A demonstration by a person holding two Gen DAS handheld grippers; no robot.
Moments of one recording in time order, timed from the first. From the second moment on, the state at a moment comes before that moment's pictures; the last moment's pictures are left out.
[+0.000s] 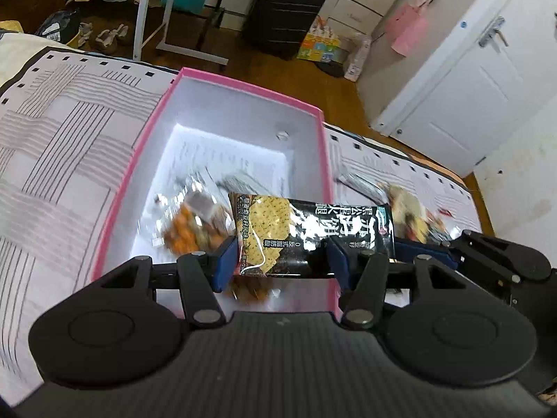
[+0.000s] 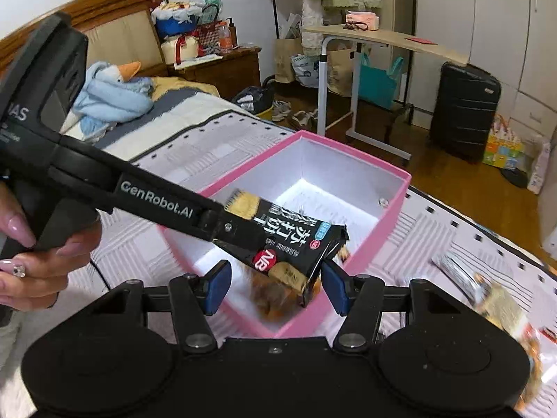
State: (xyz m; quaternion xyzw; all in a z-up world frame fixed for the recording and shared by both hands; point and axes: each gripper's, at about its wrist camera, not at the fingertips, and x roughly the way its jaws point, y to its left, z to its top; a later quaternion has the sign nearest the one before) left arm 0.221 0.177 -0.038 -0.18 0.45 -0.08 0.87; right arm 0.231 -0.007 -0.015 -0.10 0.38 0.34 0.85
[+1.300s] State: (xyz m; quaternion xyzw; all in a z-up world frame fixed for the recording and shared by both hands) left arm 0.226 0.074 0.004 -0.02 0.44 -0.10 0.89; right arm 0.185 -0.130 0.007 -0.14 0.34 0.29 0.89
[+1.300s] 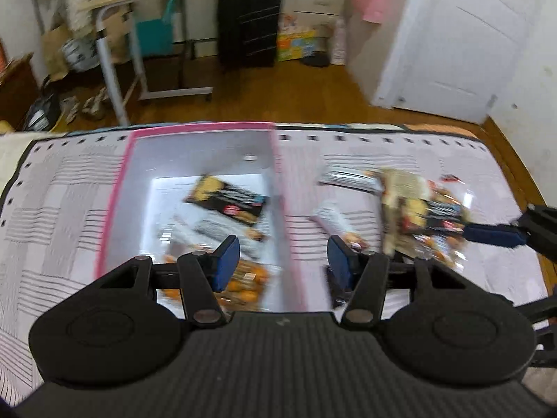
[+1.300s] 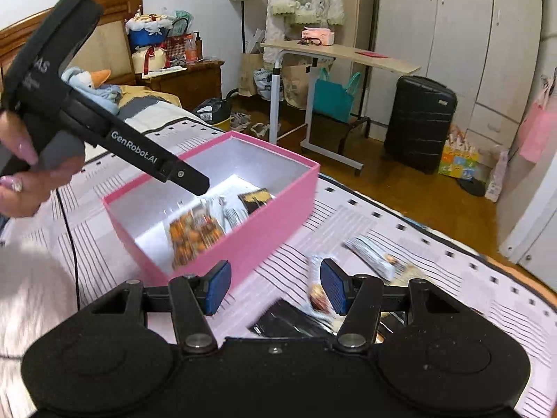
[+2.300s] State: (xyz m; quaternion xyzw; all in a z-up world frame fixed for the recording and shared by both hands) left arm 0.248 -0.036 -0.158 0.00 0.49 -0.03 0.87; right arm 0.197 -0.148 -0.155 -0.13 0.40 0.19 0.89
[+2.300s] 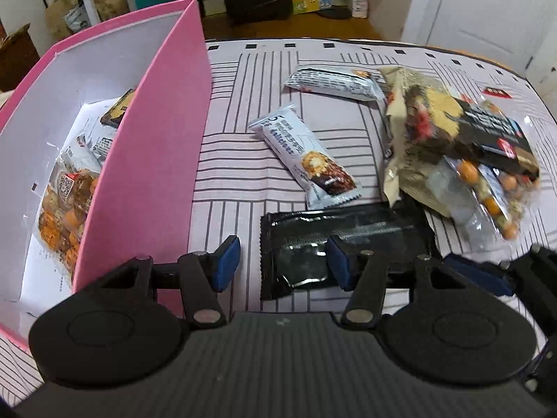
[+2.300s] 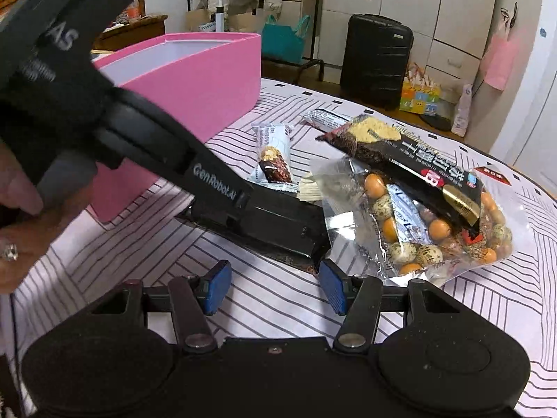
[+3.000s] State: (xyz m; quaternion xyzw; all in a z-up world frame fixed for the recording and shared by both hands) left arm 0.242 -0.022 -0.167 -0.12 0.55 -0.10 0.82; right arm 0.215 -0.157 -0.151 -0.09 0.41 0.19 0.89
